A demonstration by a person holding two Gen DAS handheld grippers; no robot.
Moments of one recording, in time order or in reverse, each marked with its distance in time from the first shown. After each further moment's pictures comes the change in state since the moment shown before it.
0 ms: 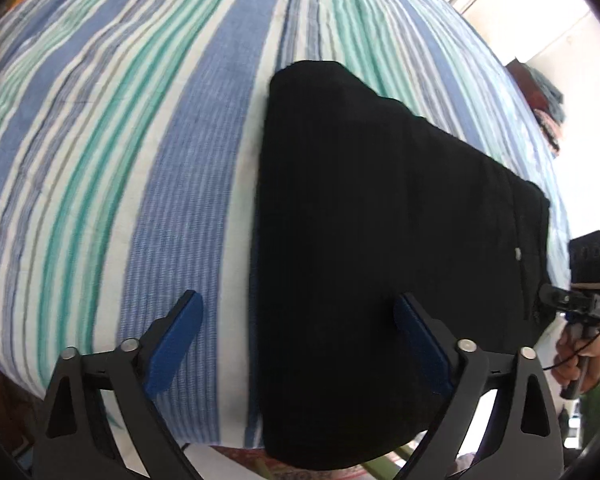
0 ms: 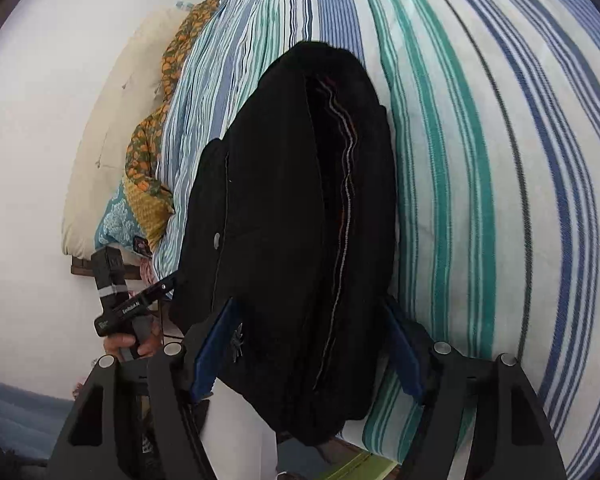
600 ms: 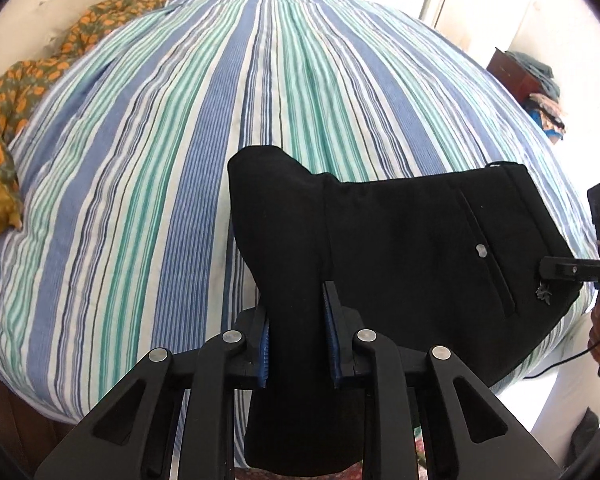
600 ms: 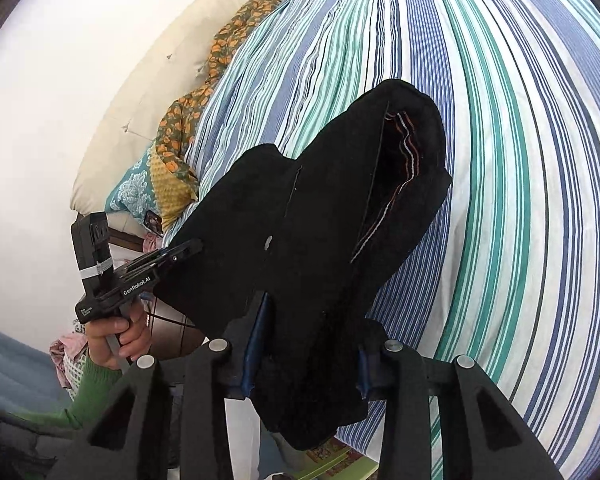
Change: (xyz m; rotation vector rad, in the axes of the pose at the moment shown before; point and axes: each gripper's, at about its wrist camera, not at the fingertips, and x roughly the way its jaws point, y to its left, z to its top) left arm -0.052 -0.092 0.020 0.193 -0.214 0.225; right arm -0.023 0.062 0.027 -0.218 -0.040 -0.011
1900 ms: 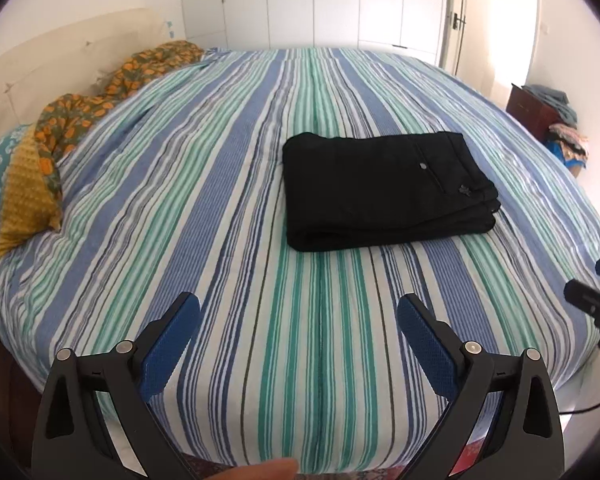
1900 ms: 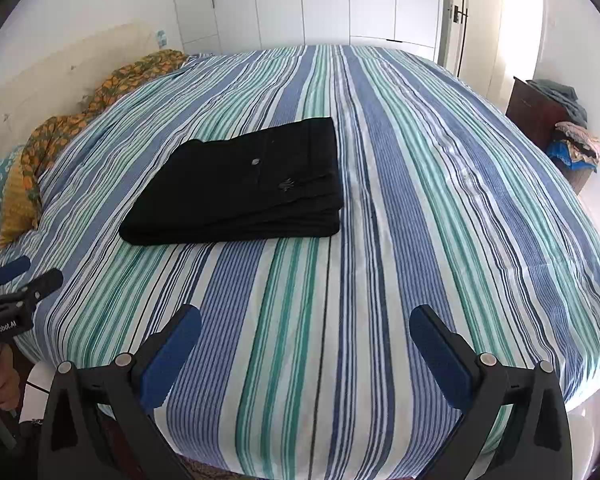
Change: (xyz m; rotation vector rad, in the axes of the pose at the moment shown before) left arm -0.035 -0.056 -0.057 -0.044 -0.233 0.153; right arm -0.061 0.069 -0.070 -0.168 -0.350 -0.798
